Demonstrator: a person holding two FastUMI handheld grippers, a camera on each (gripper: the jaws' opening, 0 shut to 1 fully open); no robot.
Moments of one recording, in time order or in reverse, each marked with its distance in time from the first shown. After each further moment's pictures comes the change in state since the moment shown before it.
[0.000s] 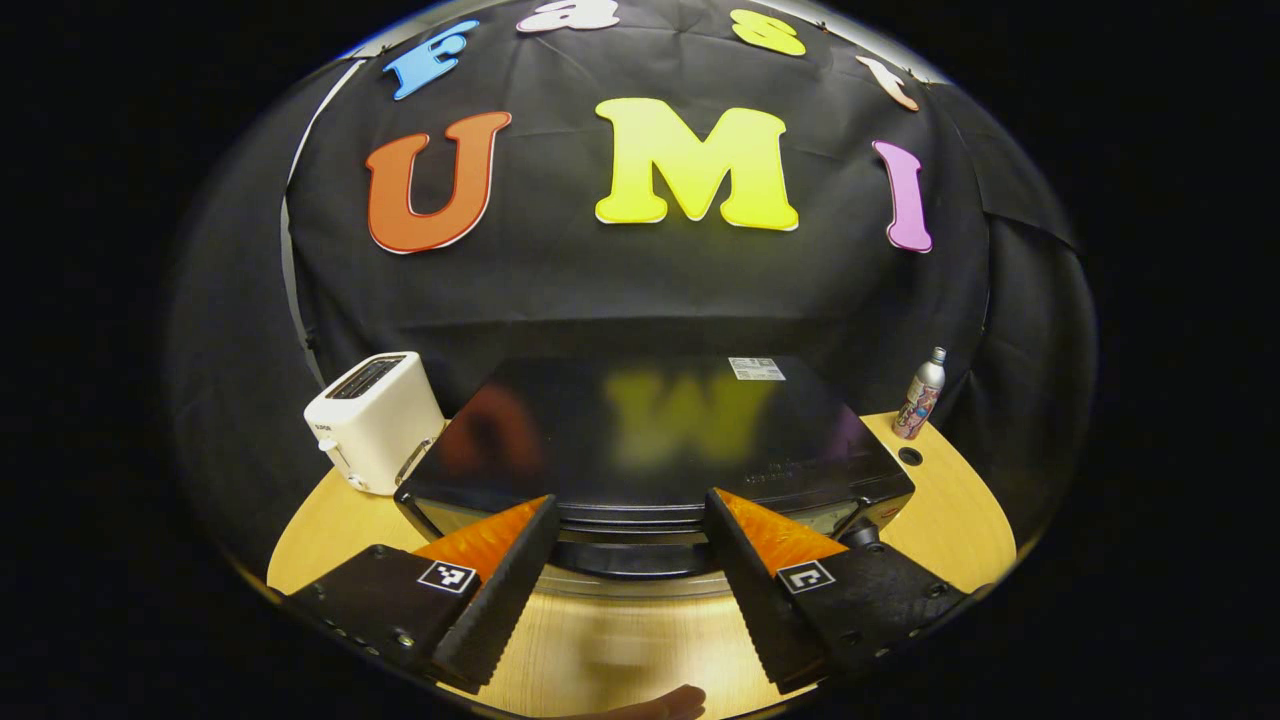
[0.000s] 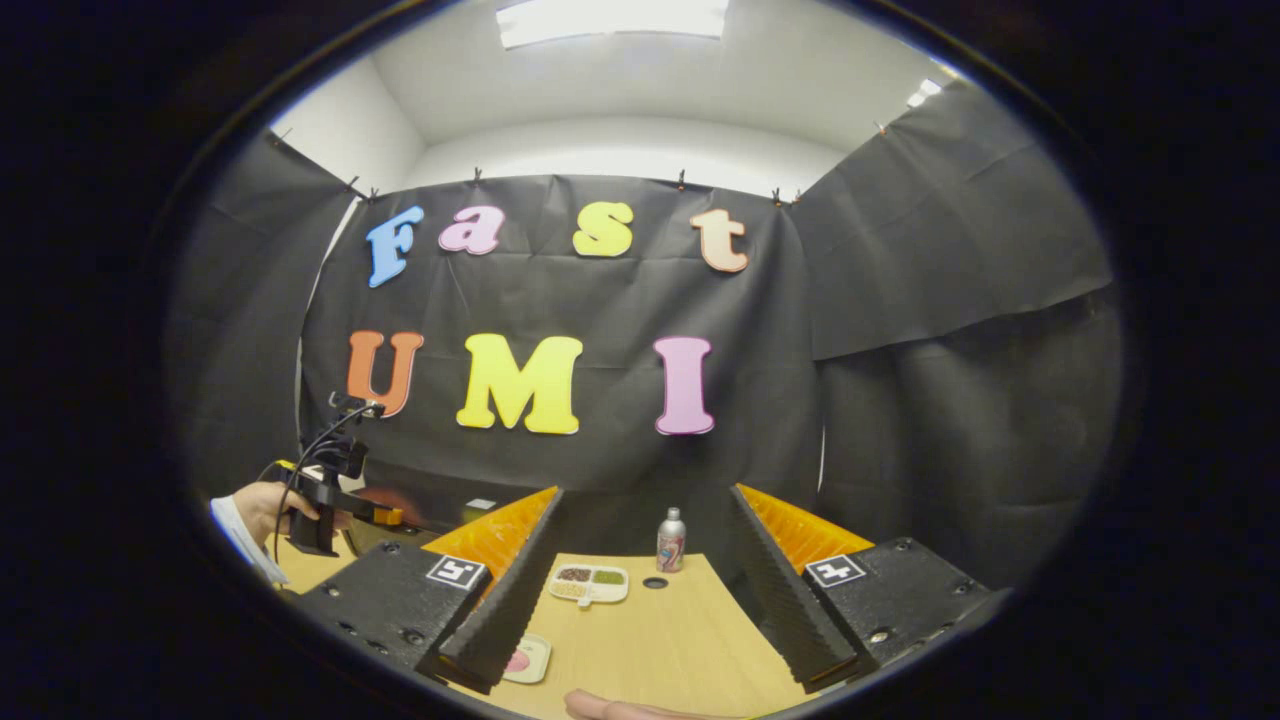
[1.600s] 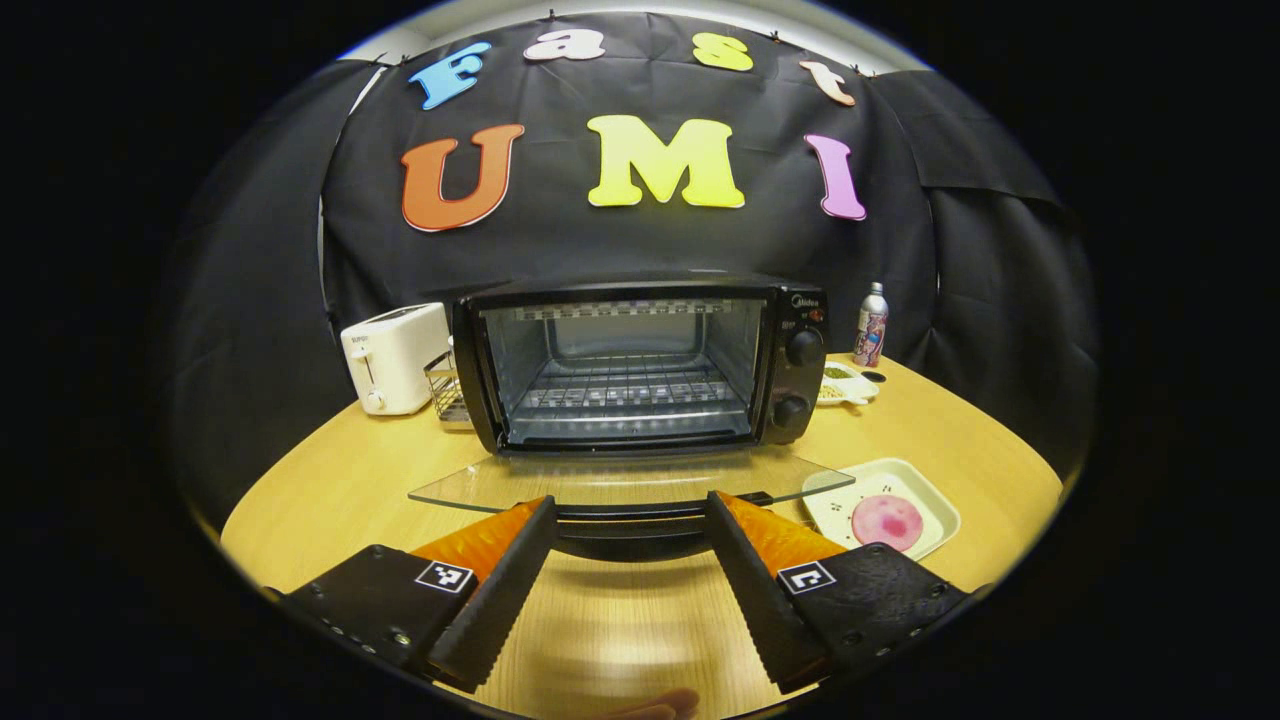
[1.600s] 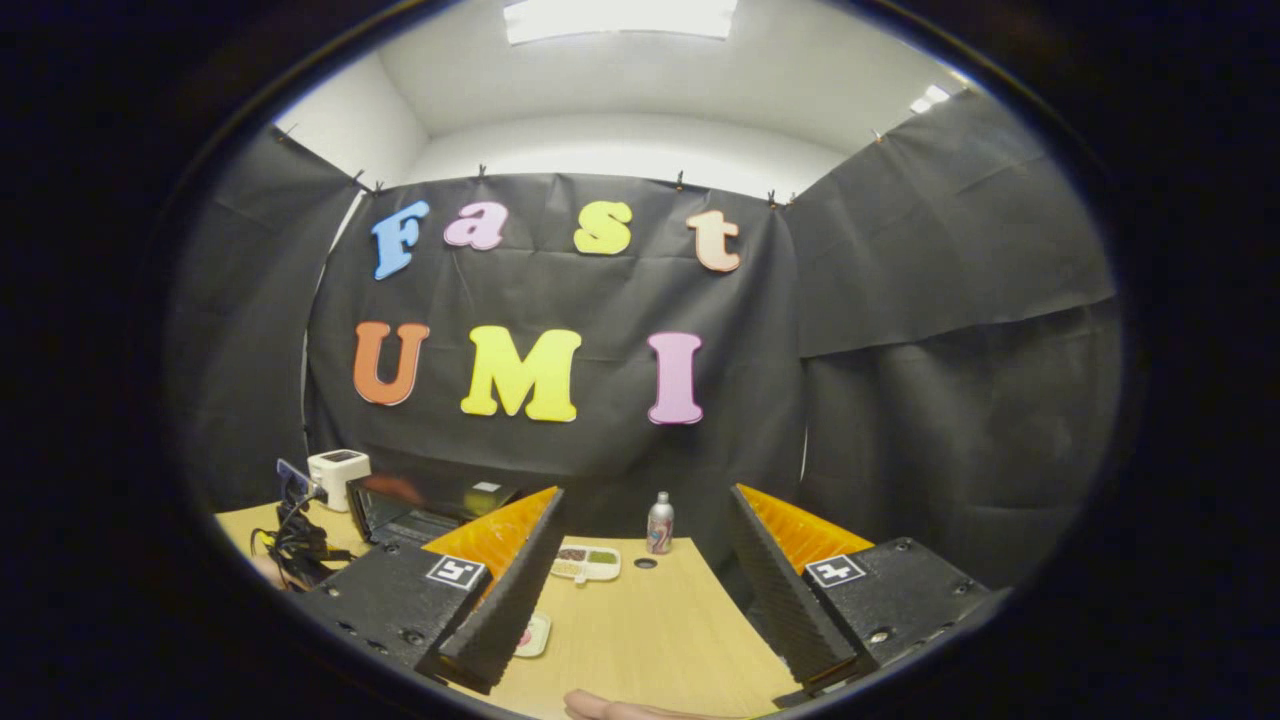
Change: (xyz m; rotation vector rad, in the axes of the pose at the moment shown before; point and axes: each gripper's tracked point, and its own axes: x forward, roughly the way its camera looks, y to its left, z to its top) left arm -0.093 -0.006 -0.167 0.037 -0.080 -0.026; right arm -0.064 -0.003 0.006 -0.026 0.036 -0.026
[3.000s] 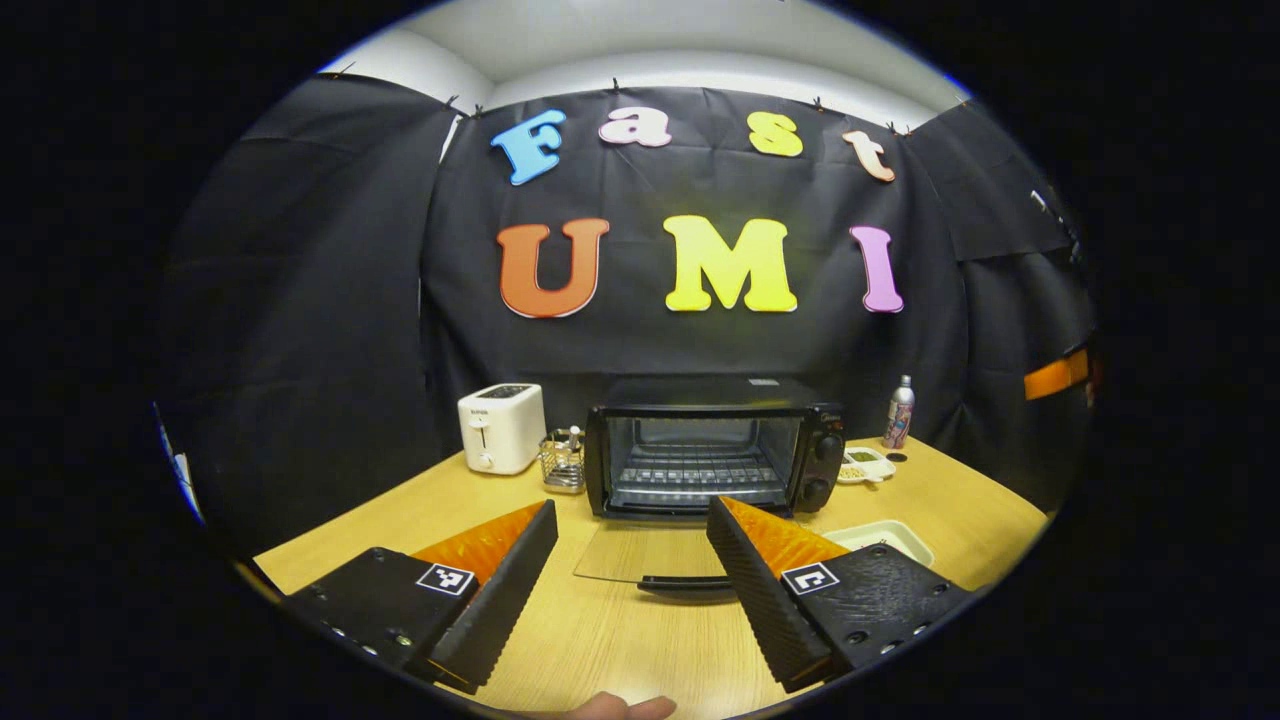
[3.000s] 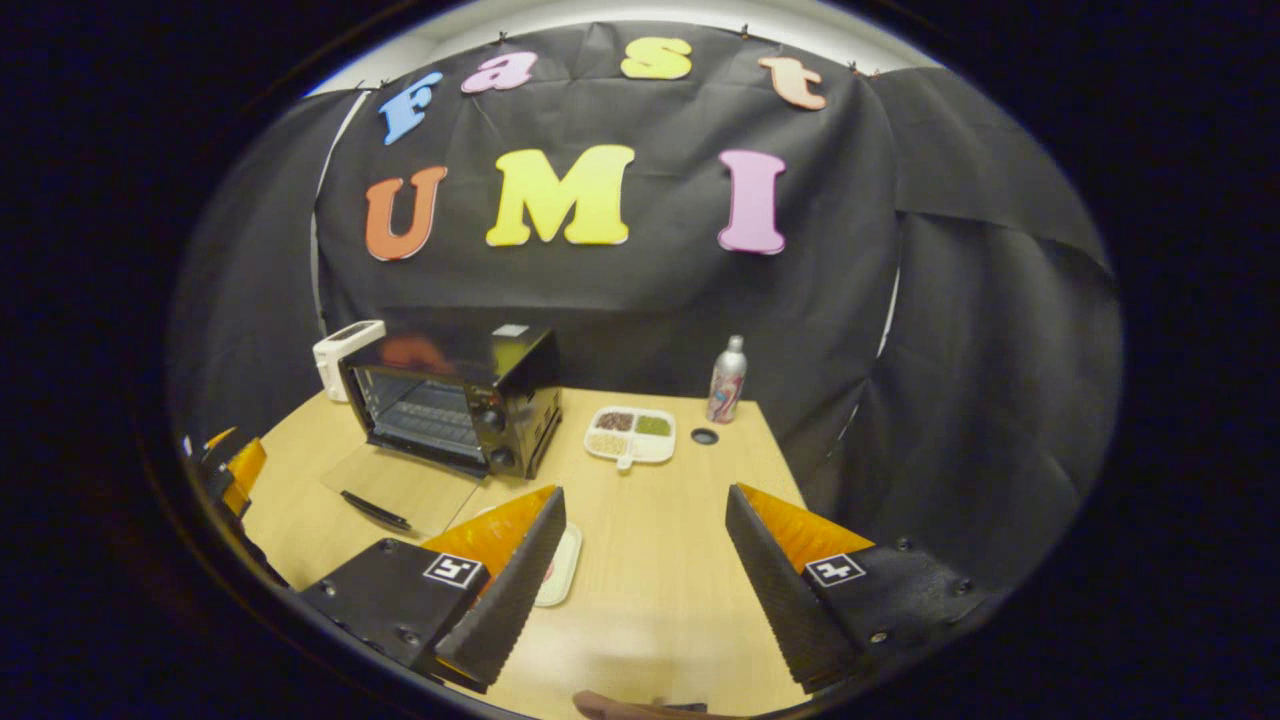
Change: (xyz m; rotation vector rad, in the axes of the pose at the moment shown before) left arm -0.136 0.059 0.084 -0.048 -0.273 0.173; right arm 0.108 0.069 -0.162 -0.030 0.584 0.163
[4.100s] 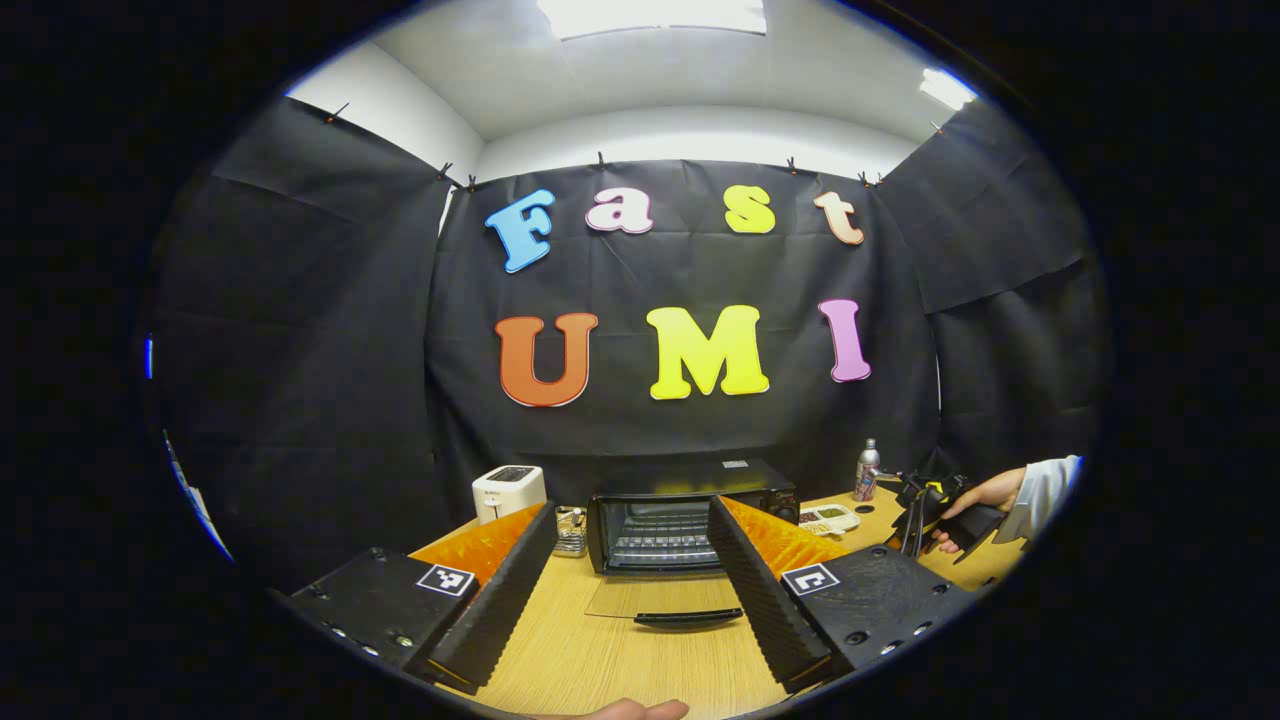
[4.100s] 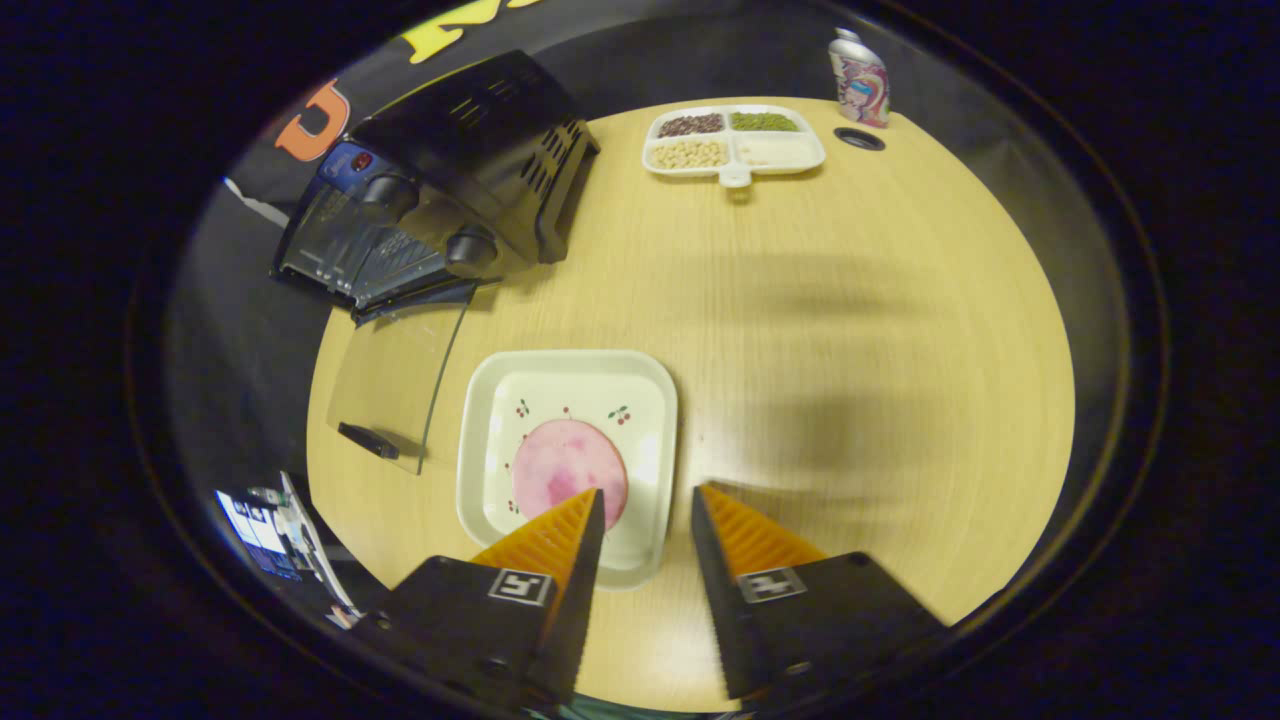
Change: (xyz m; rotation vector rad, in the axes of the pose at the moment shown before) left arm -0.075 -0.013 0.084 0.032 -0.179 -0.037; right arm 0.137 0.063 -0.162 0.198 0.831 0.262
